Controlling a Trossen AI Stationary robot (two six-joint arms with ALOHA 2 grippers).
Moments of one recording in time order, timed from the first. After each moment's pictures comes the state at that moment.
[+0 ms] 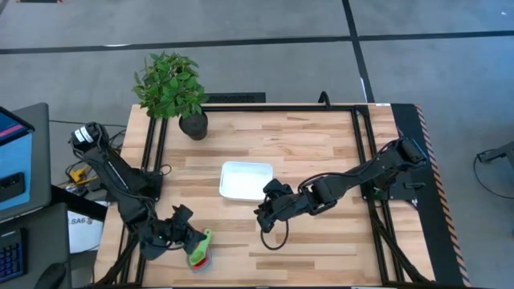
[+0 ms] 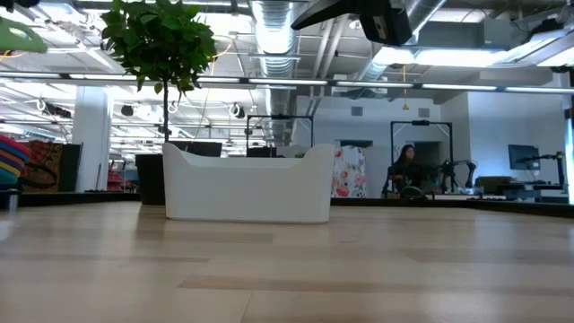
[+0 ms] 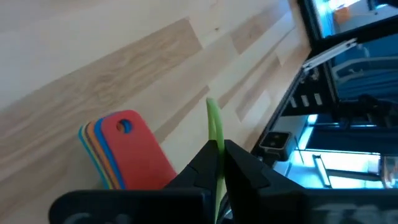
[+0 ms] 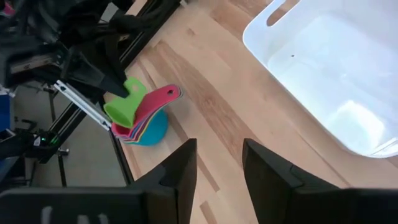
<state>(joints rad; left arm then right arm) -0.96 1.28 0.71 -0.16 -0.68 -1.71 0.39 1.71 1.38 -0.37 0.31 1.07</state>
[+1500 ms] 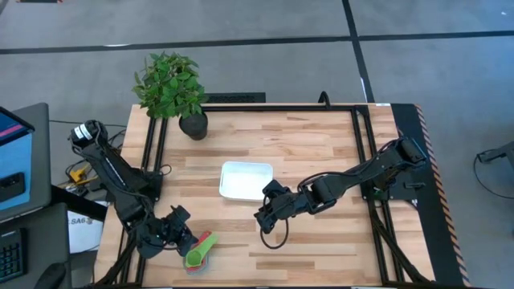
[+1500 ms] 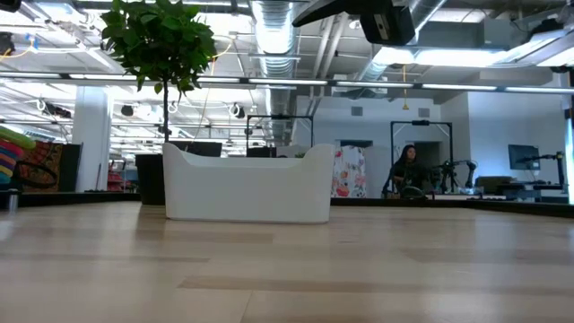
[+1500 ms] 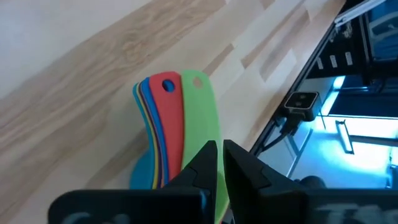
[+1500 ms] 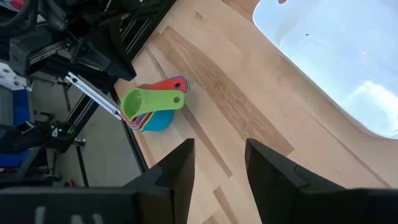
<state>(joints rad) -0.97 1.23 0.72 -0.29 -0.51 -1.73 0.38 1.71 1.38 -0.37 0.23 1.12</state>
